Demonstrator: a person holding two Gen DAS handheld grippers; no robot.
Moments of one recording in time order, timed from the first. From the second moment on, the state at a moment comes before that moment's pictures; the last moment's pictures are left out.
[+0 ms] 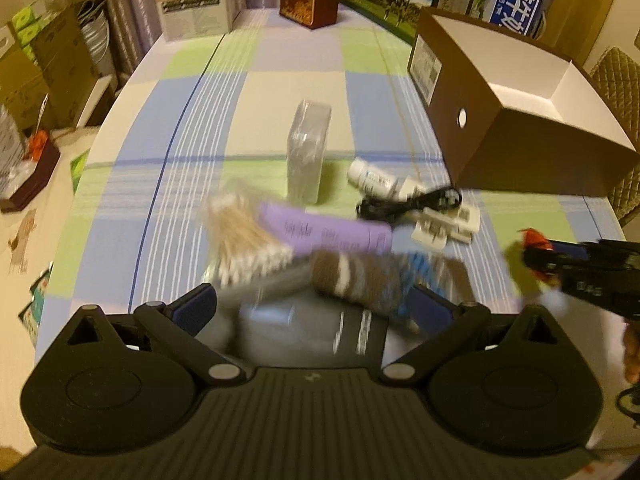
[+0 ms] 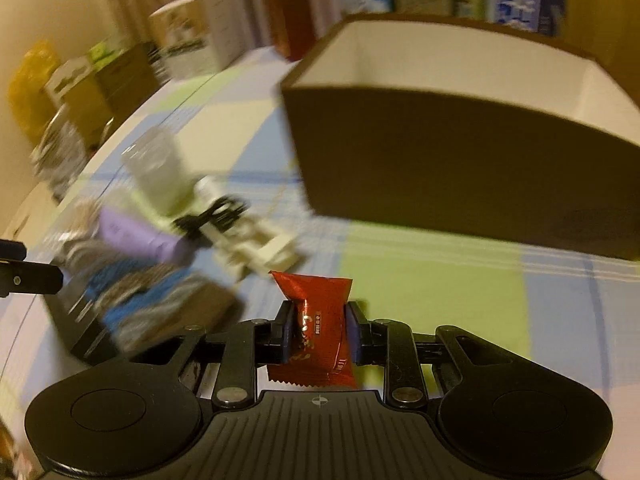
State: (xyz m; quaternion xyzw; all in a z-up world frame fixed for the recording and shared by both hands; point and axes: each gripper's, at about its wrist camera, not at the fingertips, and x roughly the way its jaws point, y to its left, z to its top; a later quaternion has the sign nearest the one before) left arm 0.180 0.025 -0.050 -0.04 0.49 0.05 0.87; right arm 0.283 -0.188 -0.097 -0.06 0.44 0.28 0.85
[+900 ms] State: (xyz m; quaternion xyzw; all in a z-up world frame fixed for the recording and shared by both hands) left arm 0.307 0.039 -0.072 0.01 0.48 0.06 0.88; right arm 0.338 -0.343 -0.053 0.02 0.42 0.10 0.90
